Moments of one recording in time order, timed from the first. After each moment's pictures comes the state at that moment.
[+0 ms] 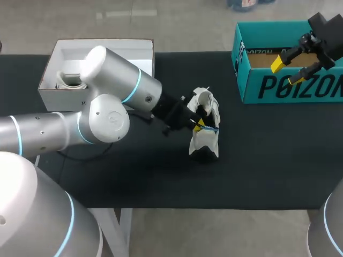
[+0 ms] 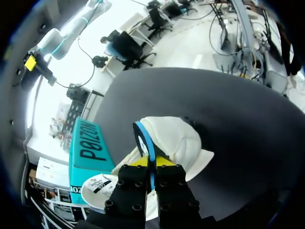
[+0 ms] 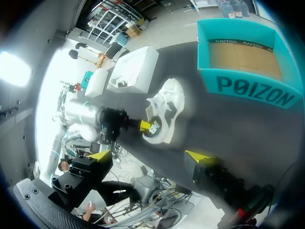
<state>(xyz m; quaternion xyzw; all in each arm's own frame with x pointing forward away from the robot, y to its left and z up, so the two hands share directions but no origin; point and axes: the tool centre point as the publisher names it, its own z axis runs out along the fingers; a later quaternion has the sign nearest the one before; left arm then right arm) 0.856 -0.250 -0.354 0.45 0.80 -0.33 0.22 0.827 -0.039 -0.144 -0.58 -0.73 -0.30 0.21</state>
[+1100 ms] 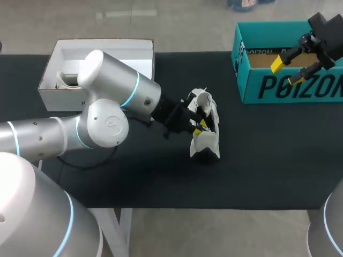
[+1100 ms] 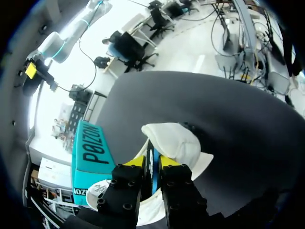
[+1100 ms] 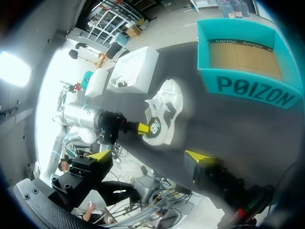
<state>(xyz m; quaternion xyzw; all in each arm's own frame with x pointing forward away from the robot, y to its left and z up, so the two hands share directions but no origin) 0.843 -0.250 -0.349 0.45 0.79 -0.34 0.23 0.827 -0.039 -0.144 -0.58 -0.73 -0.30 0.21</state>
